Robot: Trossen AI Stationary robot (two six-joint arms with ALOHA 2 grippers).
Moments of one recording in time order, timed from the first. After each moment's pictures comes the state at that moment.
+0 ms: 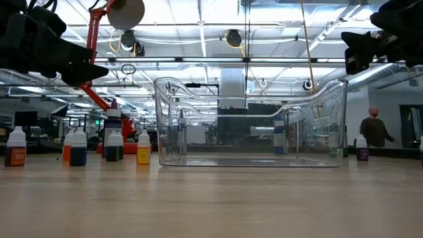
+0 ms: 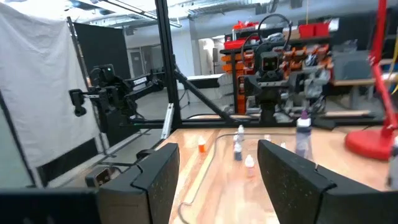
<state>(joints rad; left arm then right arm) -0.15 0.11 0.02 0.06 -0.26 -0.03 0.03 0.02 0.02 0.15 -0.22 0.12</state>
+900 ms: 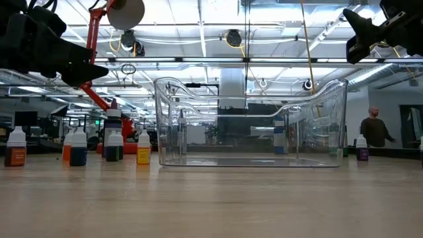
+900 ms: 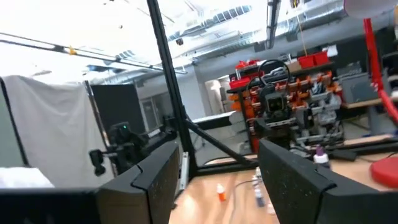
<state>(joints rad) -0.15 0.11 0.02 0.06 -0.26 -0.03 0.03 0.02 0.02 0.33 -0.19 0.31</state>
